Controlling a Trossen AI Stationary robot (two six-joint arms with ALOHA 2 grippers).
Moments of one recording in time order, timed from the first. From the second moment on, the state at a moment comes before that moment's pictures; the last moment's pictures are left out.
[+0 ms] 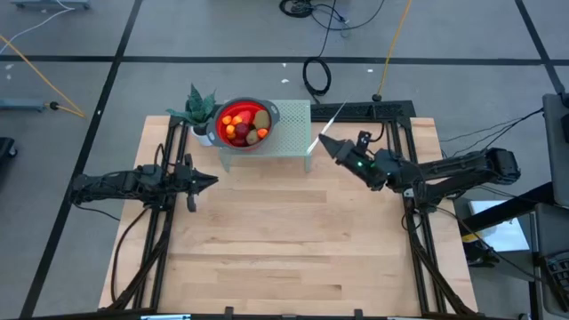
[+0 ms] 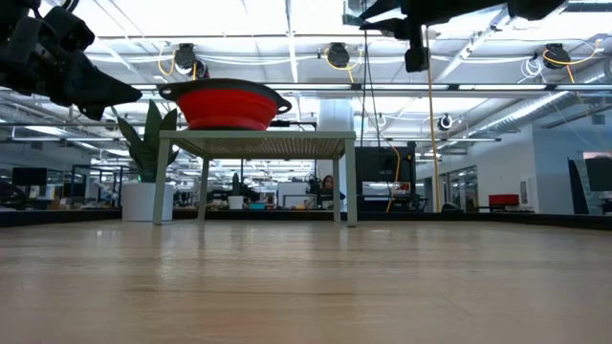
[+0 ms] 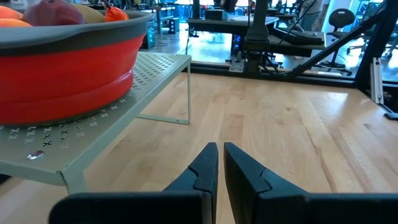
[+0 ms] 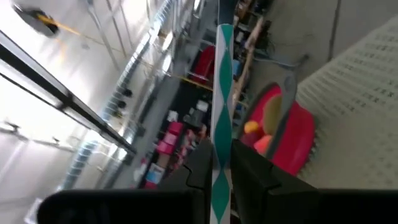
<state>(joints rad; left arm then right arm) -0.03 0.01 0.15 -0.29 -0.21 -0.06 0.02 1.19 0.71 0.66 0.65 1.14</state>
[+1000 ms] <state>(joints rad) -0.03 0.01 0.15 -0.27 -0.21 -0.07 -0.07 1.39 1.35 -0.24 0.37 1.11</state>
